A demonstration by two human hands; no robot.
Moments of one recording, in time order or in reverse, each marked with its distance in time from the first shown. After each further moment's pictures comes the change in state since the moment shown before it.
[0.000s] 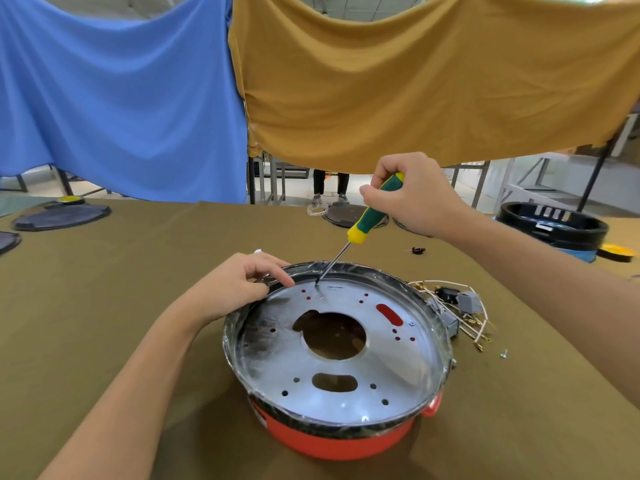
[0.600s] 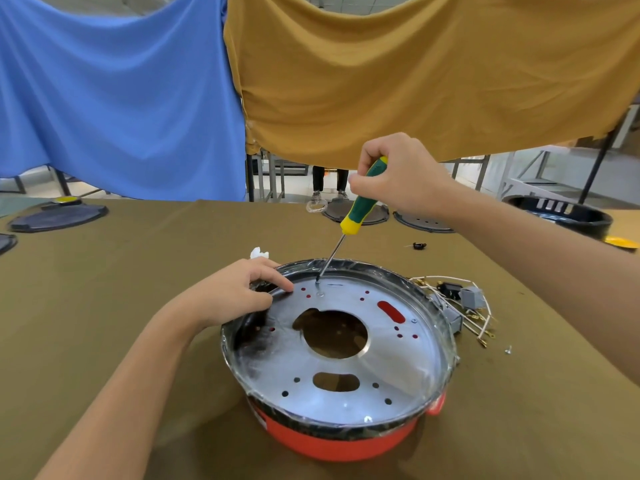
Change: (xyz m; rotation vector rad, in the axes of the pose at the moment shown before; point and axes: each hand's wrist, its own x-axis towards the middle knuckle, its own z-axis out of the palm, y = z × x) left_hand -0.008 0.015 0.000 0.203 -0.124 -0.099; right_hand 0.017 -0.011 0.001 -0.051 -0.099 -0.014
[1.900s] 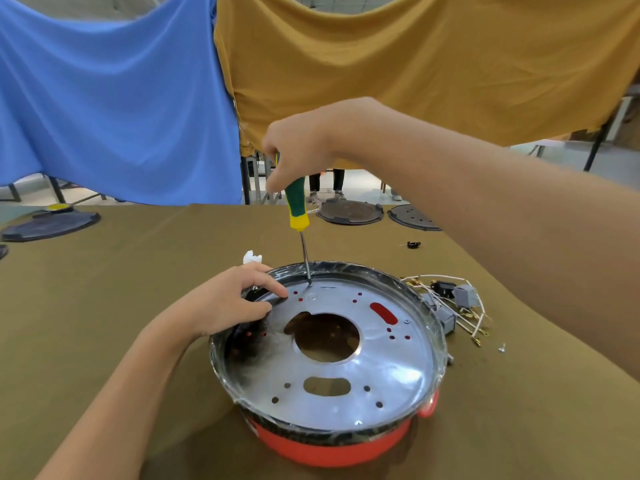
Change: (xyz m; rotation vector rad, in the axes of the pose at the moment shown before) left_hand -0.002 0.002 0.004 0.031 0.021 0.014; right_hand 0.076 -0.079 0.013 -0.663 -0.540 -0.159
